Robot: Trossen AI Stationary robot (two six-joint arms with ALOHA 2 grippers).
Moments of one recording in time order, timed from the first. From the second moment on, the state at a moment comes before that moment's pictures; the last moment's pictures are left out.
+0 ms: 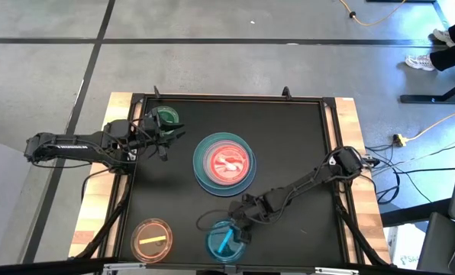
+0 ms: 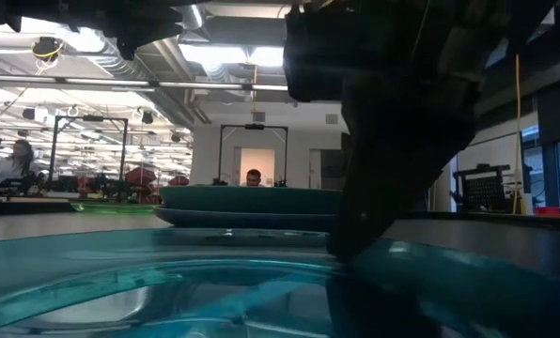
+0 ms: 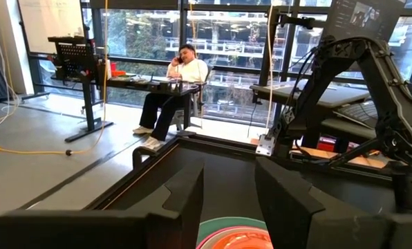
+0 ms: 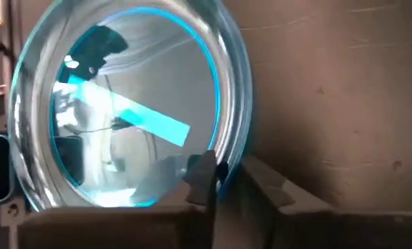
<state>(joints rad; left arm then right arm) 0.10 0.57 0.43 0.17 -0.24 -0.08 0.46 2.04 1.30 -0.24 -0.02 0.69</state>
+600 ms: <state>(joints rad) 0.10 0.57 0.43 0.17 -0.24 -0.08 0.46 1.96 1.38 -0.42 0.20 0.50</state>
